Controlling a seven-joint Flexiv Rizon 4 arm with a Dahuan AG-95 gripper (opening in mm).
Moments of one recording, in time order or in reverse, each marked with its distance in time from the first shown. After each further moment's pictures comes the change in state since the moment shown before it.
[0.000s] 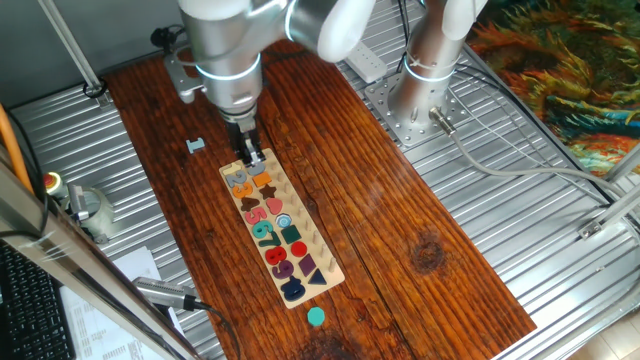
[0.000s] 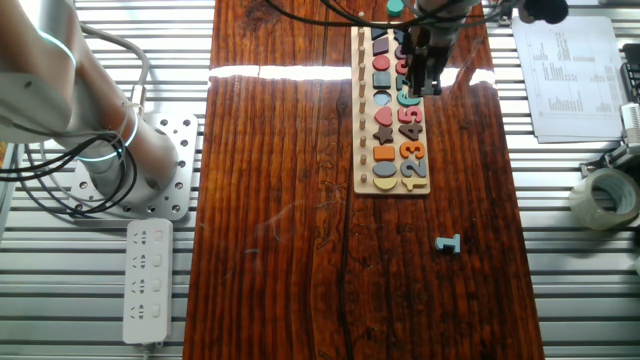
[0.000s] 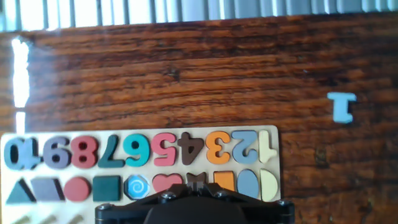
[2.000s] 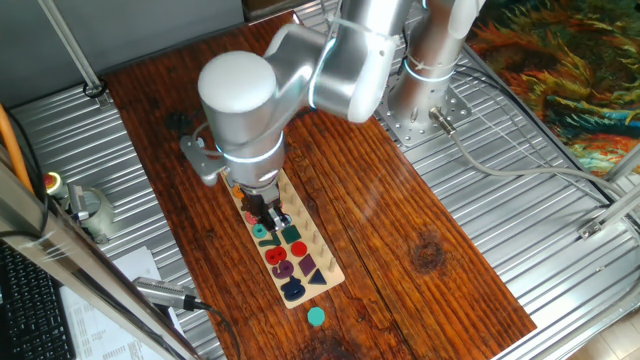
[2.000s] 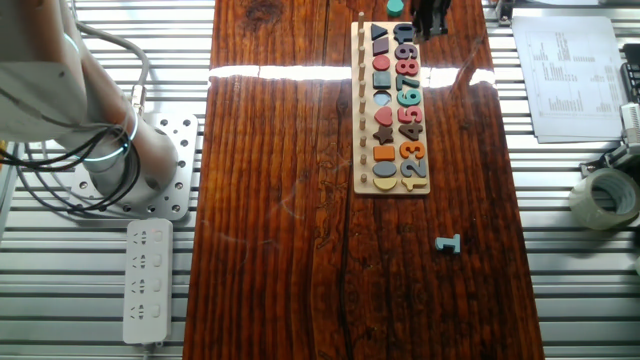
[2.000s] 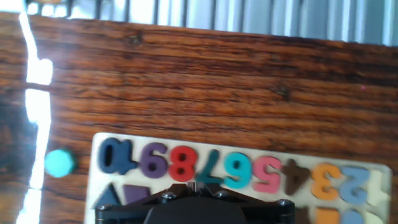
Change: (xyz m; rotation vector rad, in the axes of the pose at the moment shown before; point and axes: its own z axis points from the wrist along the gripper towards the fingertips) arm -0.028 0.155 0.033 -0.025 0.006 -0.110
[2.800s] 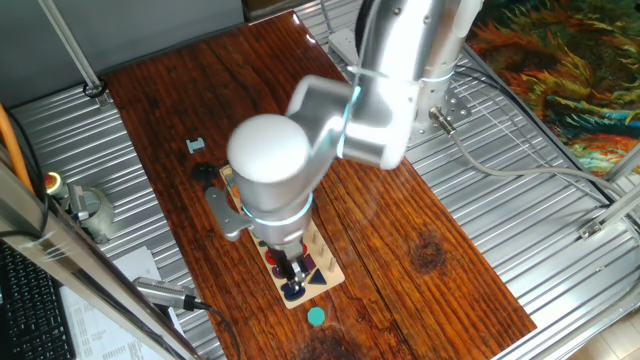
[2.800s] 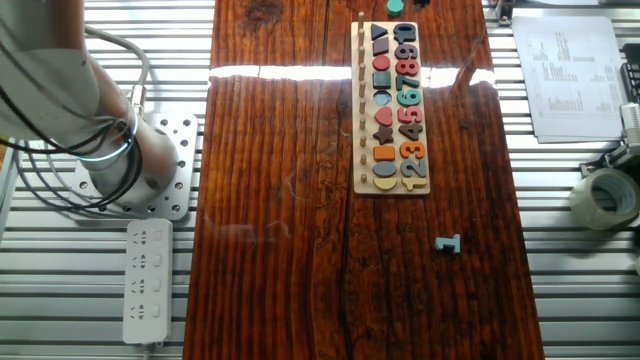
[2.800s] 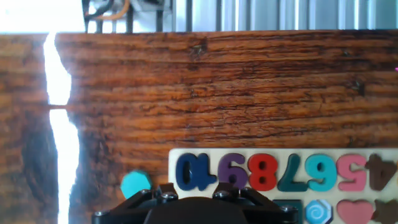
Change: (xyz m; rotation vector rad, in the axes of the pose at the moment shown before) arm -0.016 0.085 0.015 0.009 -0.024 0.173
